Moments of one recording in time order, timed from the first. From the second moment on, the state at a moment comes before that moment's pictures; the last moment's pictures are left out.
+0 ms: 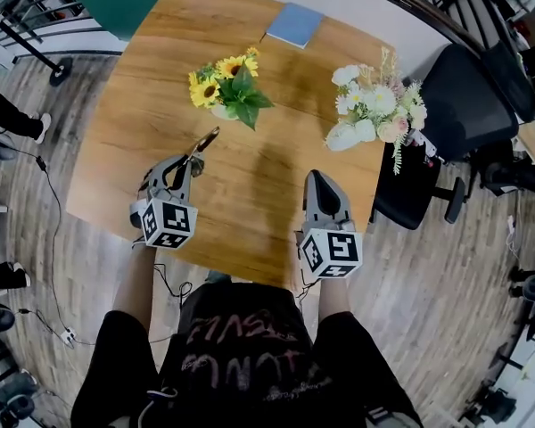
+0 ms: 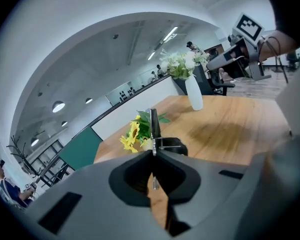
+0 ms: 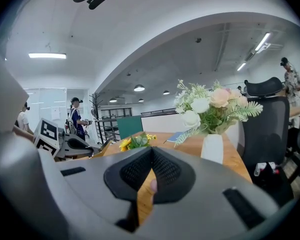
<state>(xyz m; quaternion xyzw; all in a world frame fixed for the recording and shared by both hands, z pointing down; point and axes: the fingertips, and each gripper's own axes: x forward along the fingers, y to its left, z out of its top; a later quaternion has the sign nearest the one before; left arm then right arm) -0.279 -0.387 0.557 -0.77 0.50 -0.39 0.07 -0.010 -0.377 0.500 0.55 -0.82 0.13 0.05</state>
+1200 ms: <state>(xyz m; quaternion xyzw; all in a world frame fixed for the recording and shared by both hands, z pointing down) -0.231 -0.428 0.692 -0.74 0.31 -0.58 0.14 0.019 -0.376 0.523 0.57 -0.80 0.15 0.09</state>
